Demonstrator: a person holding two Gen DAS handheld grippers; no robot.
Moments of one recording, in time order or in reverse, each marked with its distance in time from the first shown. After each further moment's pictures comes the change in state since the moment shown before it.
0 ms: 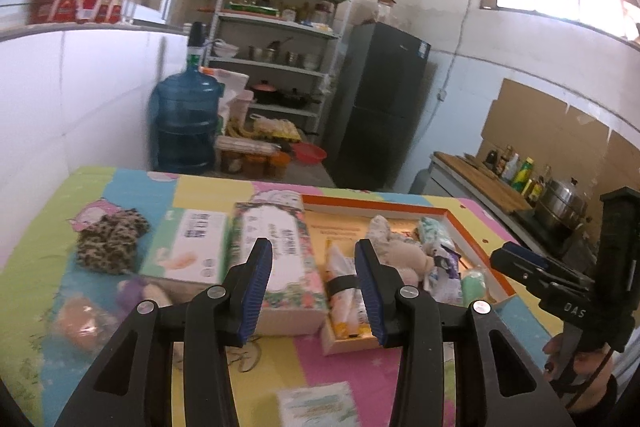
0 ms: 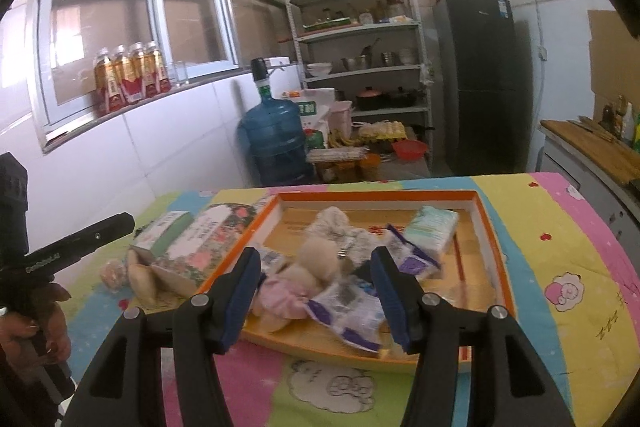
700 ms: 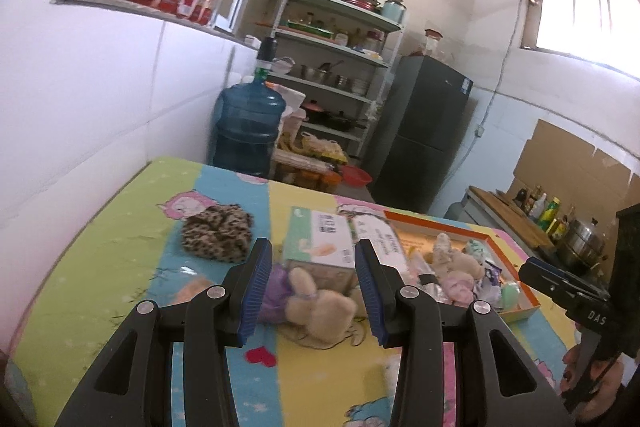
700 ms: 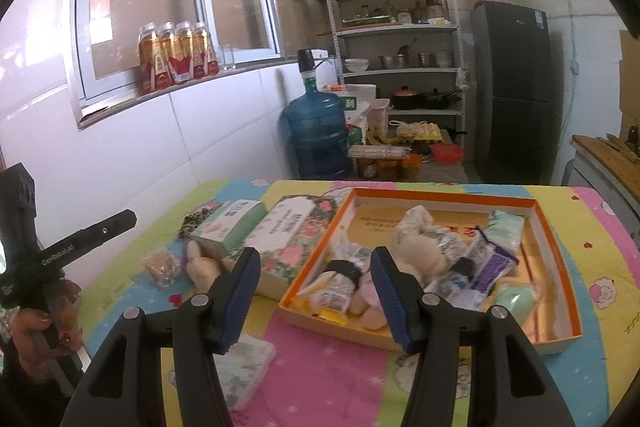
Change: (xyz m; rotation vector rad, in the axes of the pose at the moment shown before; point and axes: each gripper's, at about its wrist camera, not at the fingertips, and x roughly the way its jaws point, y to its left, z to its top) left arm -0.068 0.098 -0.018 -0.116 -0.082 0.105; right arm 0.001 0.090 -0.004 -0.070 0.026 0.078
